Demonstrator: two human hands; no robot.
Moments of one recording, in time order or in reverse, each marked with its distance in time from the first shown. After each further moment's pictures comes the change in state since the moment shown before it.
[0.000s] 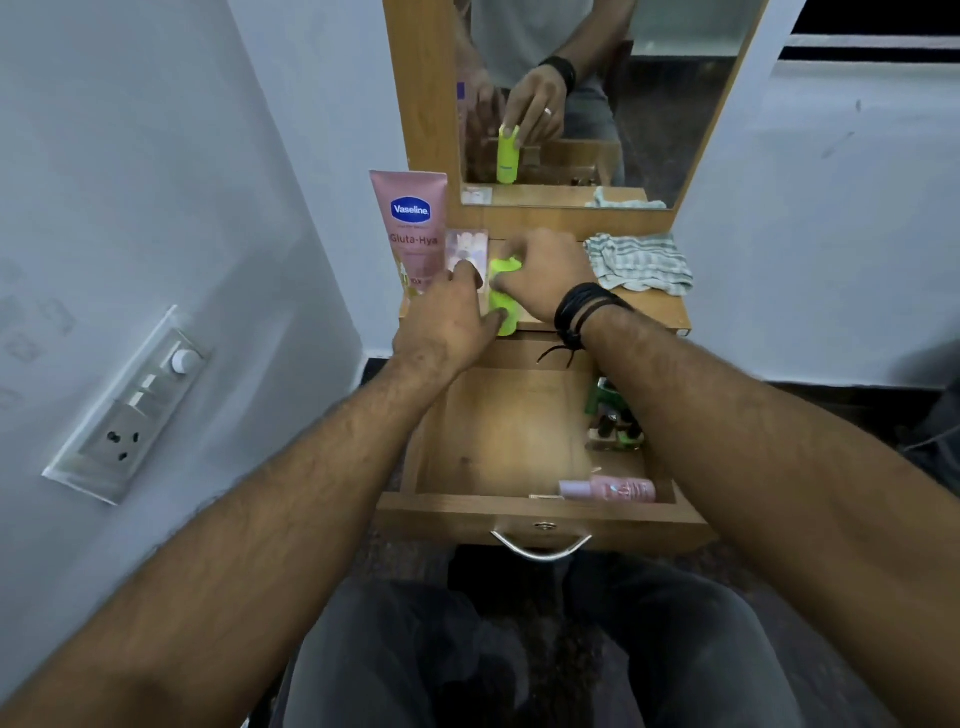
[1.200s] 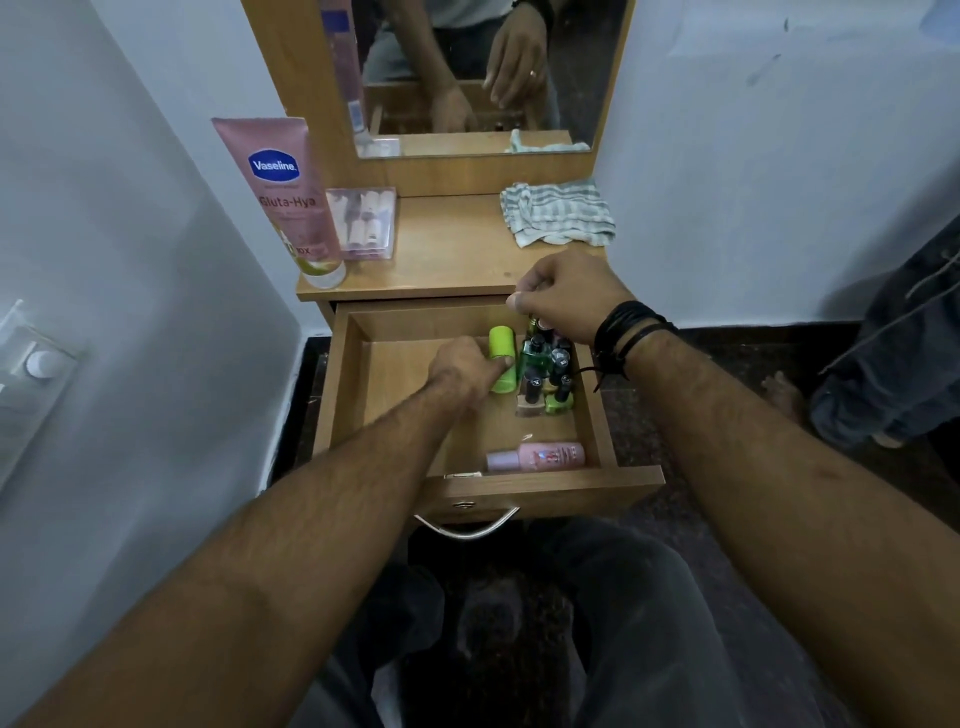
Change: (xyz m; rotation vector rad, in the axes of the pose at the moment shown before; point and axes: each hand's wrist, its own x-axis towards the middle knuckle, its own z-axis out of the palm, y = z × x) left_hand 0.008 0.032 0.167 -0.254 -0.345 -0.220; right_hand -0.059 0.113 -0.031 0.184 -0.171 0.200
